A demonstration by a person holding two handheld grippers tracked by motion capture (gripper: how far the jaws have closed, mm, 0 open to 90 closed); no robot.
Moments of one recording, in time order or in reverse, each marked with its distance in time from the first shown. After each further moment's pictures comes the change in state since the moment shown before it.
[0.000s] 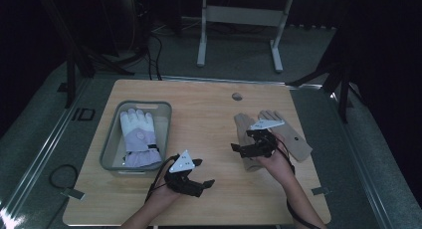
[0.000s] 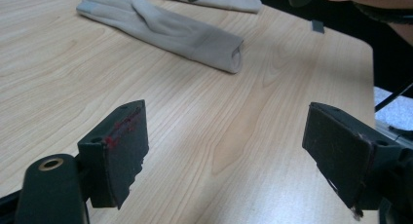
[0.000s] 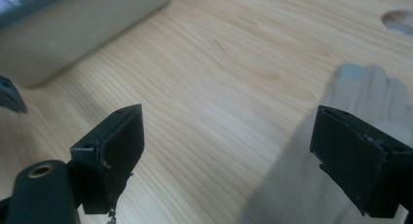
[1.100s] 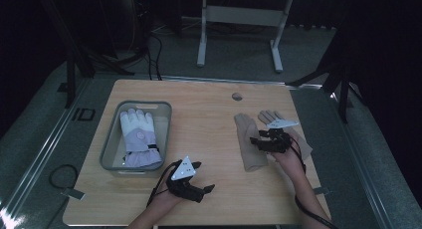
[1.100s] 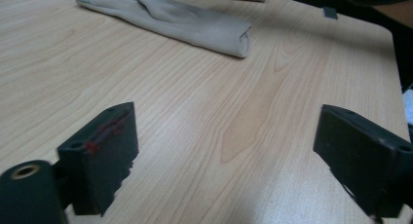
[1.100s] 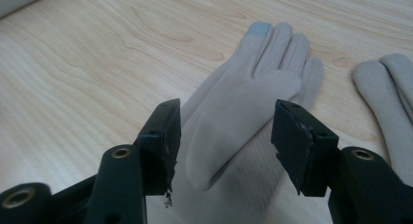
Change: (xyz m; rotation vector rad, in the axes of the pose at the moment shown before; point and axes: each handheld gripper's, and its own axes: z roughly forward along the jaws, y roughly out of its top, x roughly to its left) left arm -0.001 -0.023 0.012 -0.031 0.022 0.015; right arm -0.066 -0.031 0.006 0.003 -0.099 0.020
